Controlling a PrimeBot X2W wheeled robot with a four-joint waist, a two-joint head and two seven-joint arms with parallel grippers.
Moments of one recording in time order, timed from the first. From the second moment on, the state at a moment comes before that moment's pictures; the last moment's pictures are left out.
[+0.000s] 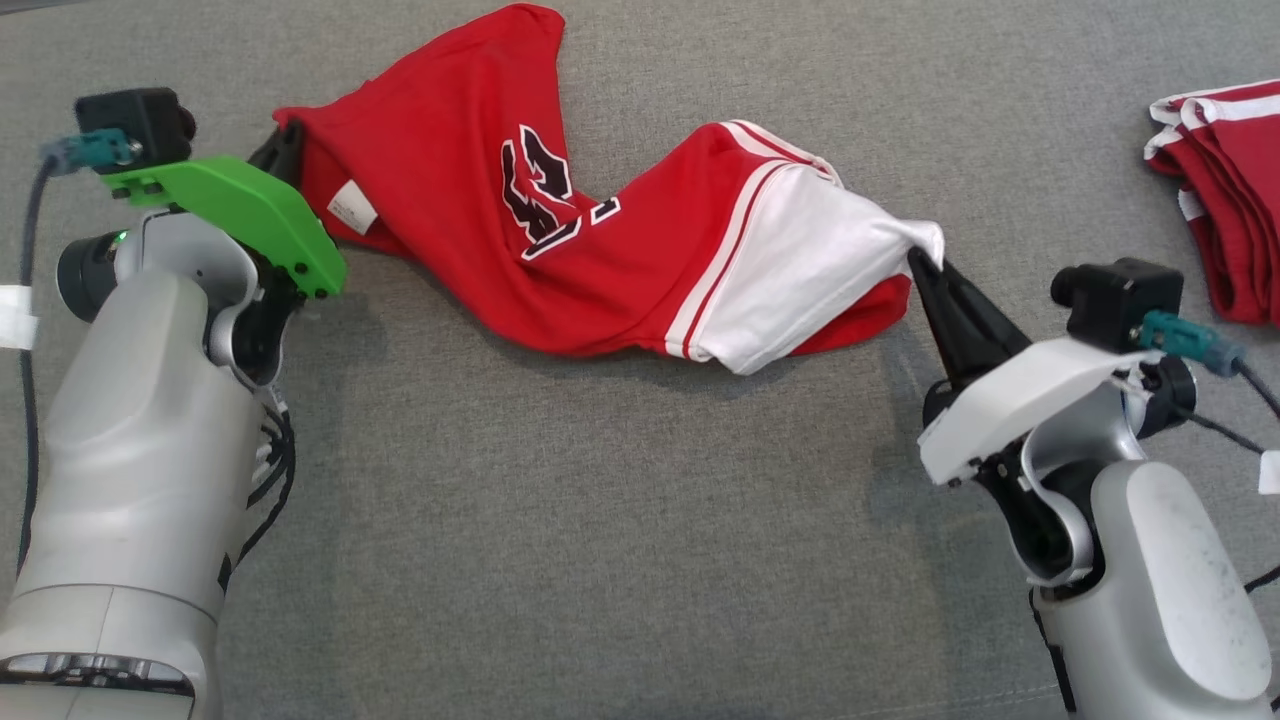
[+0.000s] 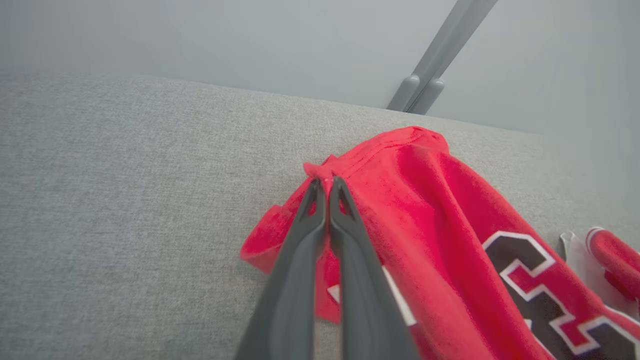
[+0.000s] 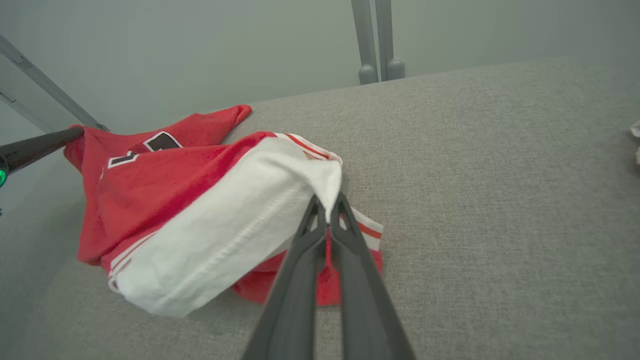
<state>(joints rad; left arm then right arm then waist) -0.97 0.20 -0.32 0.97 -0.63 -0.12 0.04 -0.32 -0.05 0.08 -0.01 0.31 0.13 0.24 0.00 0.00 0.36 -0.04</state>
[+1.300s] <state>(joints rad) -1.59 0.36 -0.06 0.48 -0.80 -0.04 -0.24 -1.60 -0.05 -0.18 0.61 0.32 0.13 -0.04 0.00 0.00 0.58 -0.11</state>
